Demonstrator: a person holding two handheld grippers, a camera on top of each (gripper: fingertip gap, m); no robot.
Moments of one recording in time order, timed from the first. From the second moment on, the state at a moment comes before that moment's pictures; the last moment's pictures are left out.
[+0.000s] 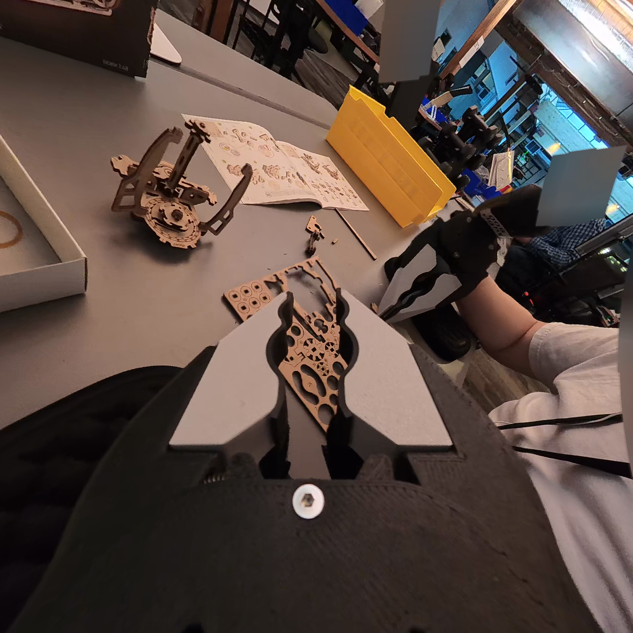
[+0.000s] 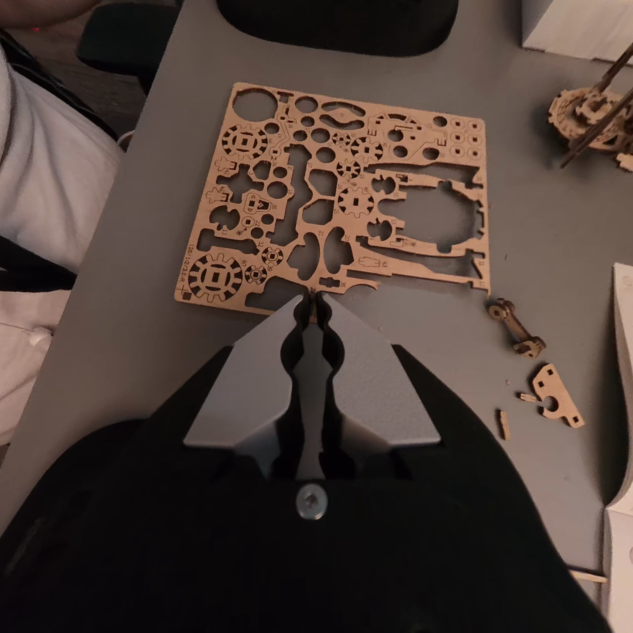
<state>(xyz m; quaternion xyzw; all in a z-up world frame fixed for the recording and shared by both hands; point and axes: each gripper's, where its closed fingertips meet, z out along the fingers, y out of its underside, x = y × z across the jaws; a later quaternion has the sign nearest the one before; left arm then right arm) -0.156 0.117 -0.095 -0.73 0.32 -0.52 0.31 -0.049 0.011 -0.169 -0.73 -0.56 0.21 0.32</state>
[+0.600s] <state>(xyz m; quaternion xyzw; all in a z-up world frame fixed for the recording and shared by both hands) -0.138 0.109 -0.135 -0.78 0.35 -0.45 0.26 -0.022 0.014 -0.159 -0.74 -0.55 0.18 0.34</state>
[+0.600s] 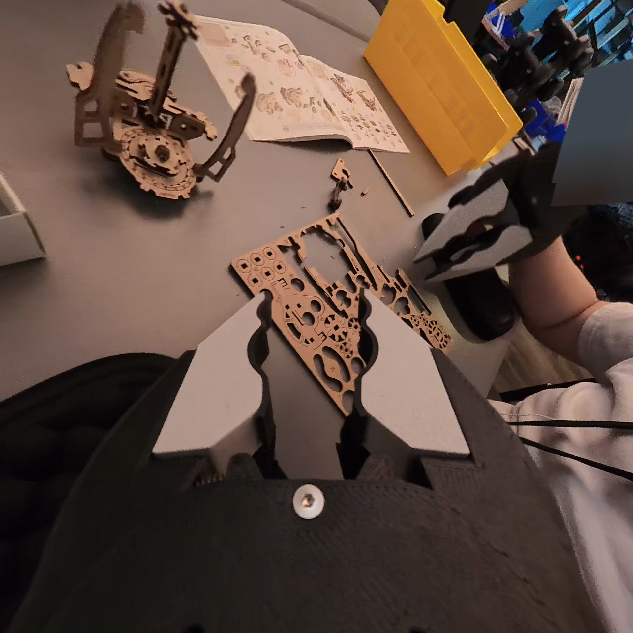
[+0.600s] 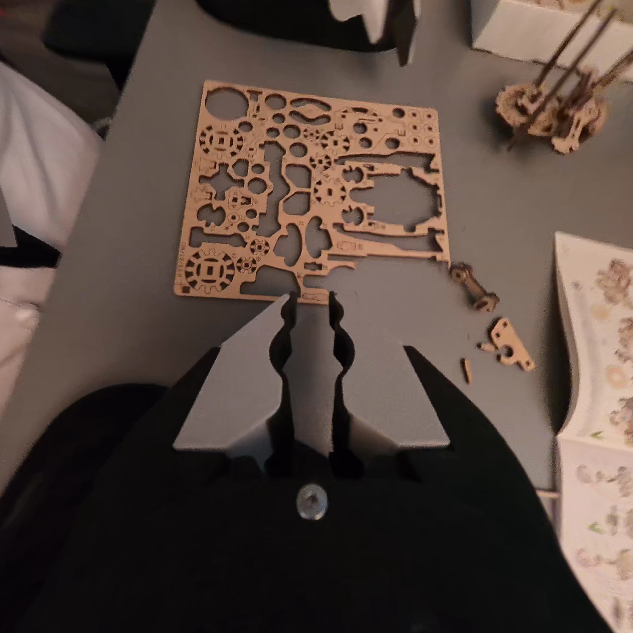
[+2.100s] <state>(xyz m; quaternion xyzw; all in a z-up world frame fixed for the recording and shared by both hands) -0.126 0.046 -0.162 -0.77 0.49 -0.33 0.25 -0.015 -0.004 -0.162 -0.84 -0.27 0.46 0.12</state>
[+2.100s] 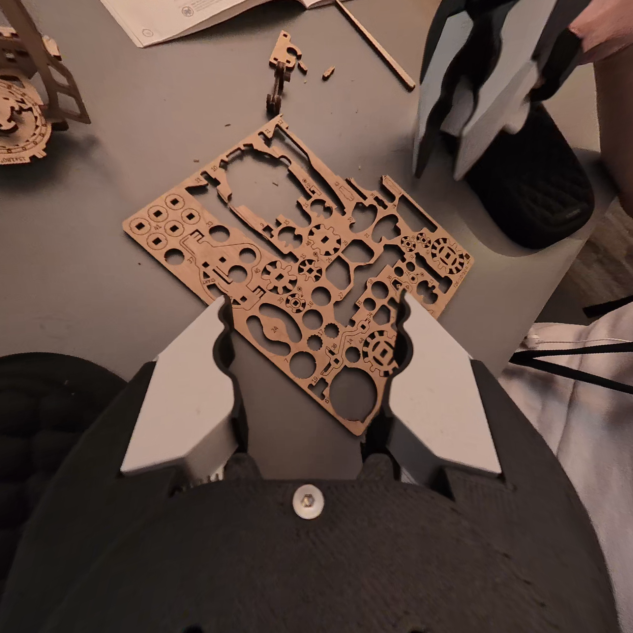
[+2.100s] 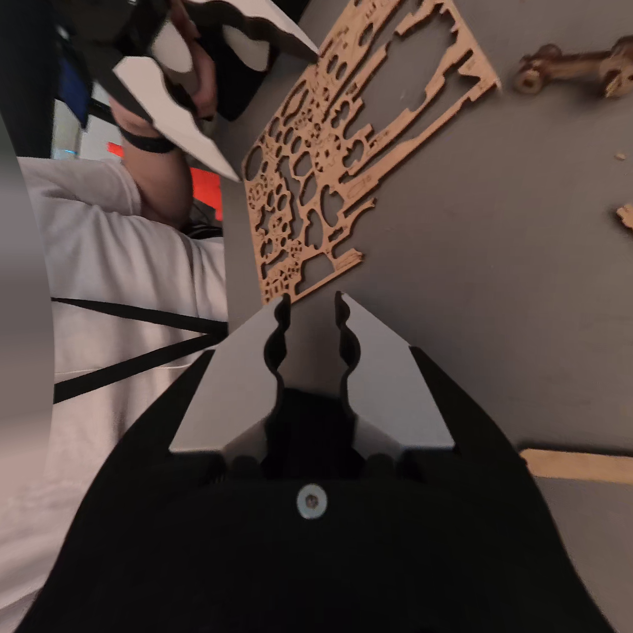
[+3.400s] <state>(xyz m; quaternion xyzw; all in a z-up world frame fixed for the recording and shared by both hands) -0.067 -0.007 -0.145 -0.67 0.59 -0.36 0.27 0.358 0.058 -0.001 -0.86 -0.21 -0.06 0.46</state>
